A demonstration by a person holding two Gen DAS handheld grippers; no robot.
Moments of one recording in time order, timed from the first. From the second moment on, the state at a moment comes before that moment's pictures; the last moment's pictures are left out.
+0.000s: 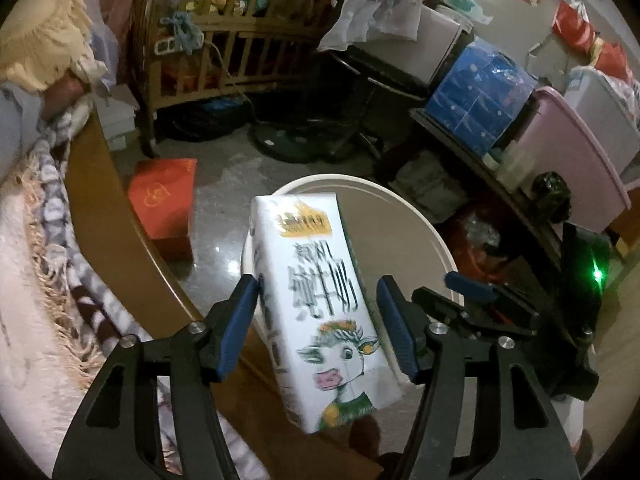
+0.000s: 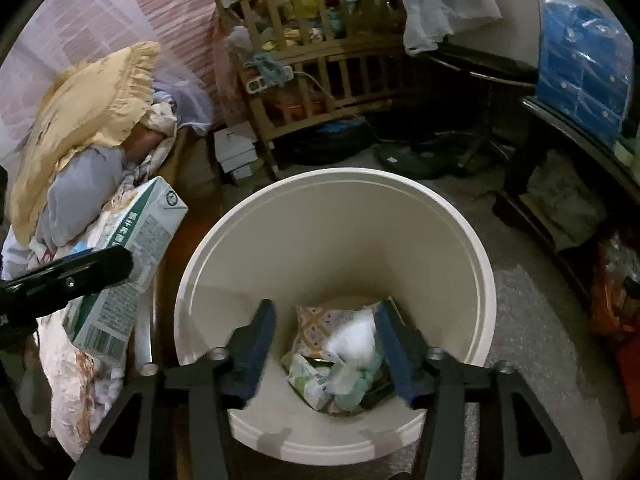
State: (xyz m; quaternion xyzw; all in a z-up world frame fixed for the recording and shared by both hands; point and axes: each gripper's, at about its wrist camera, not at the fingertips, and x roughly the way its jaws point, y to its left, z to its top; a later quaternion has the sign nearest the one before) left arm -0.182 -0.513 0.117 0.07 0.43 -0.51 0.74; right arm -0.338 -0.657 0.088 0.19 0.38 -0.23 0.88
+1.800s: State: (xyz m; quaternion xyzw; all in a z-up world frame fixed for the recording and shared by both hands) left arm 0.004 -0.150 0.064 0.08 0.44 -0.20 0.87; right arm -0.119 -0.378 0.070 0.12 0.44 0.11 0.88
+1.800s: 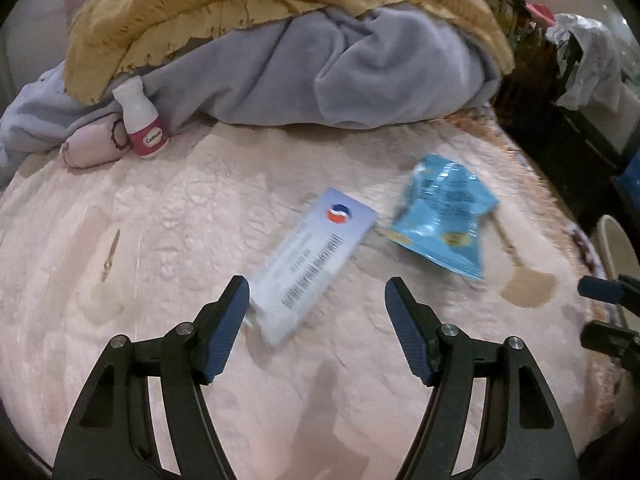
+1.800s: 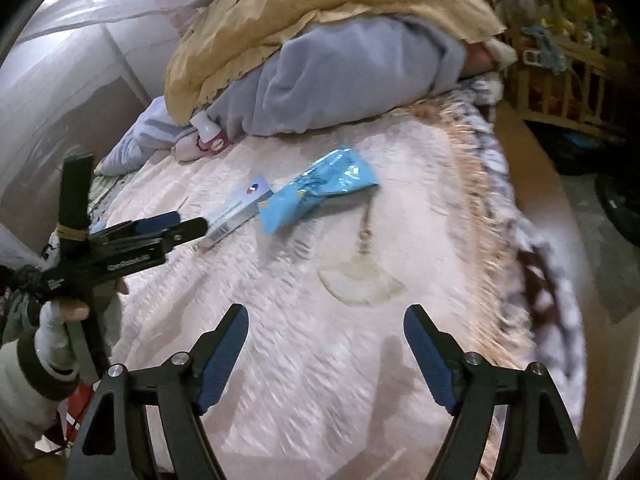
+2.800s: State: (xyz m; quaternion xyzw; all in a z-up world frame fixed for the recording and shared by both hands) left arm 0.025 -0.157 0.049 0.04 0.47 -0.23 0.85; right arm 0.000 -0.347 0.053 0.15 0.43 0.11 0.88
